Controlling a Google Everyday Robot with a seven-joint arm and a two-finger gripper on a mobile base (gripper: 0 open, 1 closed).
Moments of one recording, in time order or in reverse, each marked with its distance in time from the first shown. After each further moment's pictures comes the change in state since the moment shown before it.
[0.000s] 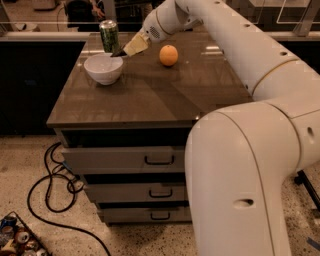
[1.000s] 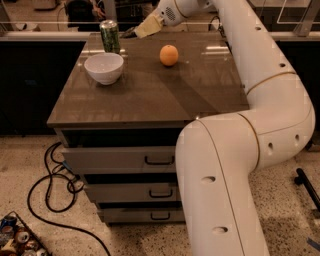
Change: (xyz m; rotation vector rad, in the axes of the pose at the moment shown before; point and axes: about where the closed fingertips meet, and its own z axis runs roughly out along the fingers) arm -0.011 -0.047 -0.043 0.012 -0.071 0.022
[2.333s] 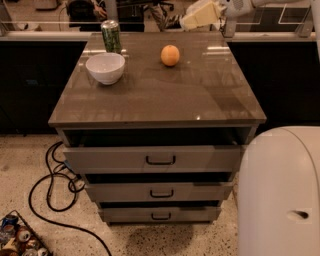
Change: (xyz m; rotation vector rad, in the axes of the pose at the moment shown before) arm 0.033 0.016 -0.166 -0.075 -0.103 -0.025
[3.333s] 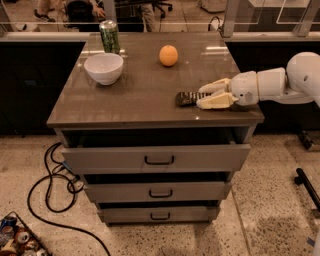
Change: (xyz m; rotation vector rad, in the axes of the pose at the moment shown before) arm 0.210 0.077 0.029 -0.183 -0.114 0.068
